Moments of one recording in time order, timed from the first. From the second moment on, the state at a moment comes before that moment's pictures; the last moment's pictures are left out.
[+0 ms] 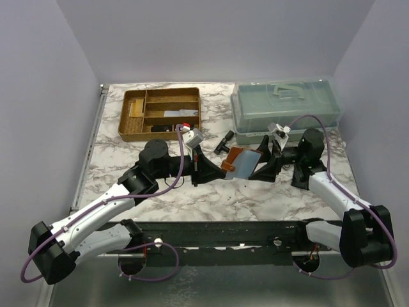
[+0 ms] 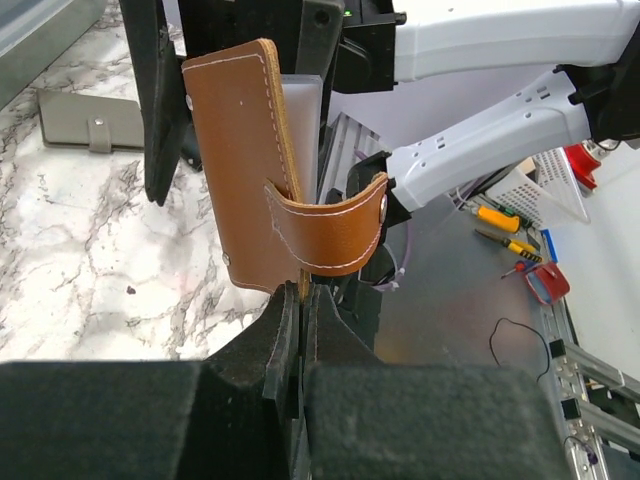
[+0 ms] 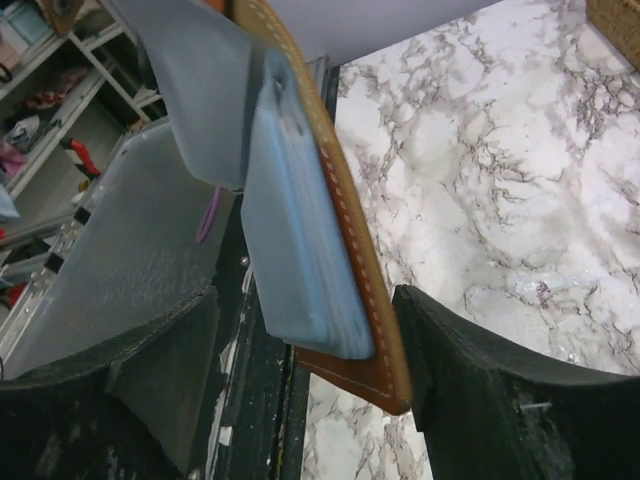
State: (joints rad) left arm -0.79 0.95 0.76 0.13 0.64 -0.48; right arm 0.16 1.16 0.55 0.50 -1.49 0.28
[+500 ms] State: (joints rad) left arm -0.80 0.94 0.73 0.15 0.51 -0.47; right arm 0.12 1.12 0.57 0.62 -1.53 0.39
